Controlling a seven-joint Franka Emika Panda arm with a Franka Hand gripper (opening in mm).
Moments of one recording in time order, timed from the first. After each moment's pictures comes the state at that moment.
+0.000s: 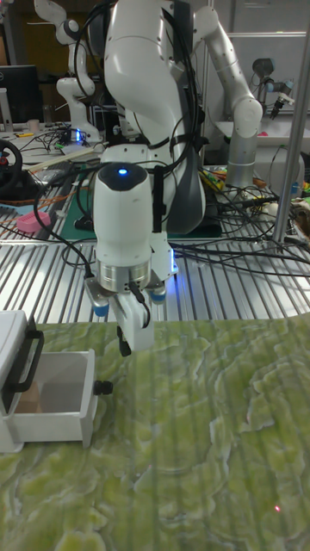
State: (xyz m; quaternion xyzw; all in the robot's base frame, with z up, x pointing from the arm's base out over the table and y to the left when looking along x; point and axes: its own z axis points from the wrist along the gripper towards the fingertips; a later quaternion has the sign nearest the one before) arm 0.520 -0.039 0.199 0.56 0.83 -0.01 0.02
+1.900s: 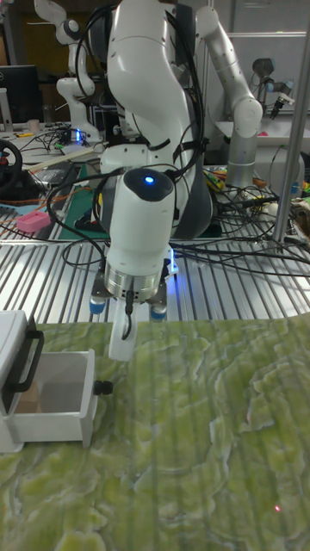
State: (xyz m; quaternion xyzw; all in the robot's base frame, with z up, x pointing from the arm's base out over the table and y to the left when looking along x) arm 0.534 -0.043 0.201 0.72 0.68 -0.06 0.06
